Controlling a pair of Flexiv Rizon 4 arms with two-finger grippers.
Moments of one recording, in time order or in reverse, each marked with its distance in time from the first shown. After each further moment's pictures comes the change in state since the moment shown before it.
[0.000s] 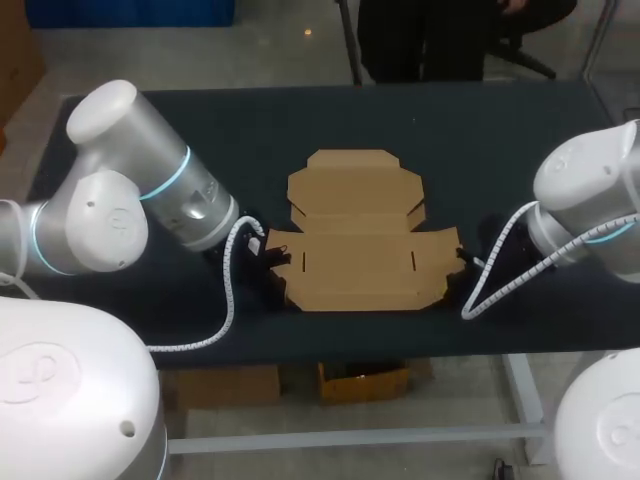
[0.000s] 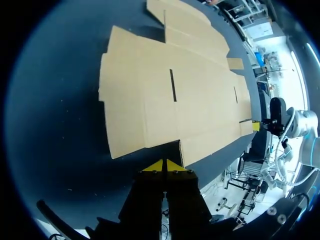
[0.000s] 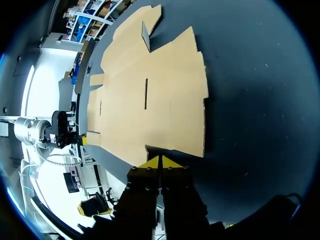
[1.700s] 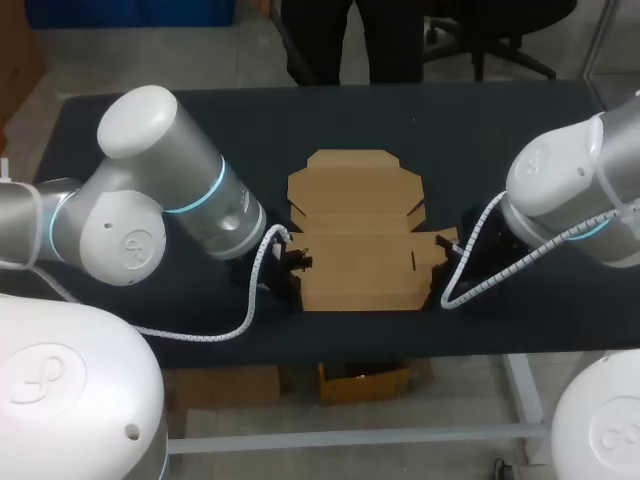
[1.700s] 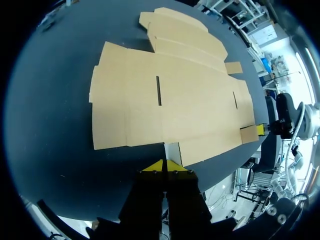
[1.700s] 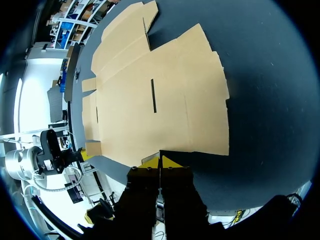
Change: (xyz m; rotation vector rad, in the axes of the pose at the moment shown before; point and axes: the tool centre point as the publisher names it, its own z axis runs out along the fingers) left arm 0.023 -0.002 0.002 0.116 -0.113 -0.013; right arm 0.023 0.005 0.006 0.029 -0.081 0.116
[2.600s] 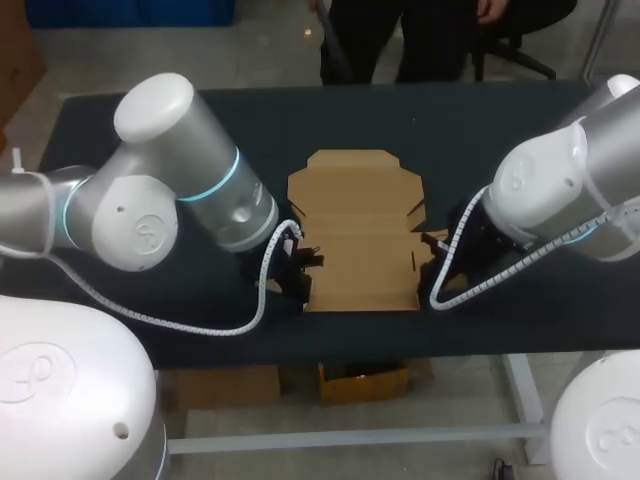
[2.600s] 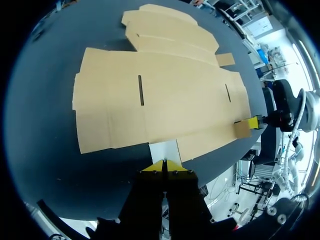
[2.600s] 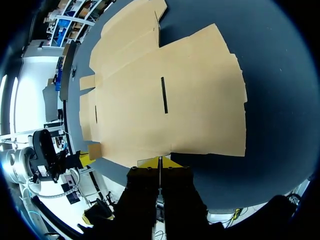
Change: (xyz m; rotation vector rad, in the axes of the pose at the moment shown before) left arm 0.018 0.001 0.001 -0.046 0.006 0.061; right arm 0.014 0.001 0.008 0.013 -0.048 0.000
